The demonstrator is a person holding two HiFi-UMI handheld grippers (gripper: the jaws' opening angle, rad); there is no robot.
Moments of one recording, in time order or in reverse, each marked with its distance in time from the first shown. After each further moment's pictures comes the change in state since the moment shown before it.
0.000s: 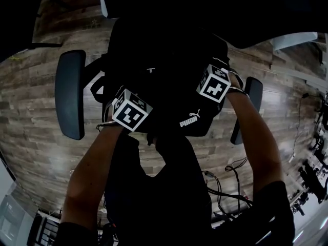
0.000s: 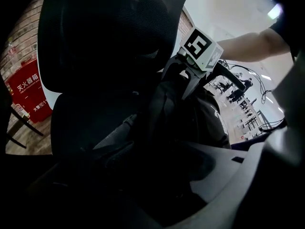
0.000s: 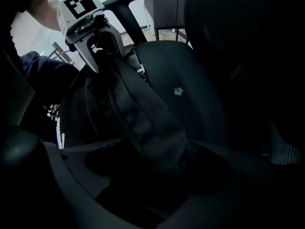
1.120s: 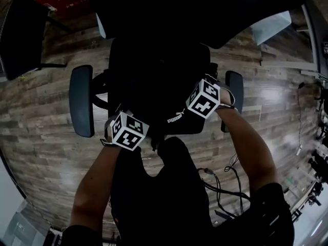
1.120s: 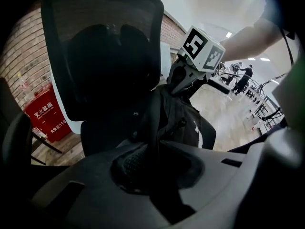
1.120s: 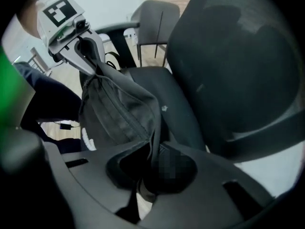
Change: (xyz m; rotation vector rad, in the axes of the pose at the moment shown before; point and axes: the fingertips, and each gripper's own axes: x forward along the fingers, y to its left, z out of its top) left arm -0.080 -0.033 0.027 0.143 -0.104 0.126; right arm -0.088 0.022 0.013 0.166 -0.078 -0.232
